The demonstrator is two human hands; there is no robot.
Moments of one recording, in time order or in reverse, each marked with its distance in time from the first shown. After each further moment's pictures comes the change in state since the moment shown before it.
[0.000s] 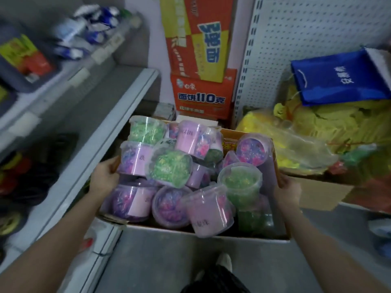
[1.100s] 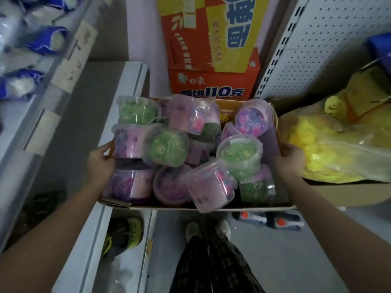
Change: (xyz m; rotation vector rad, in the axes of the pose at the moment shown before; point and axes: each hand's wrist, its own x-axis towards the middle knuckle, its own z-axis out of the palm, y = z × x) left_hand 0.395 -0.052 -0.002 -0.072 -0.096 -0.022; right_hand 0.152 -0.197 0.243 -0.024 0.125 0.108
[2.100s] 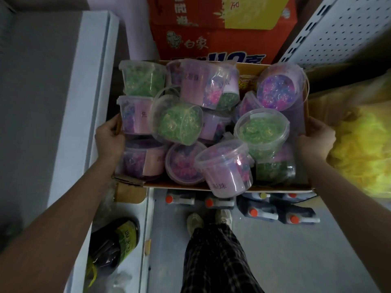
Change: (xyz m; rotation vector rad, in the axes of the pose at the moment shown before) left_hand 0.165 -0.034 0.150 -0.110 -0.109 0.063; right_hand 0.134 0.025 0.114 -0.012 0.137 0.193
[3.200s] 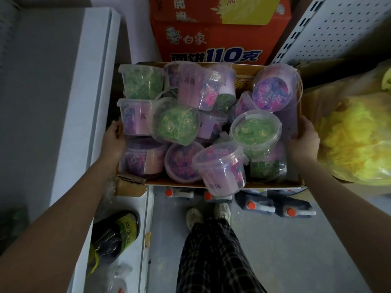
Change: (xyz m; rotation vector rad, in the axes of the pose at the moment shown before) left_hand -0.027 -0.013 -0.003 -0.175 -0.140 -0.181; right_hand -0.019 0.025 -0.011 -0.153 -0.149 -0.068
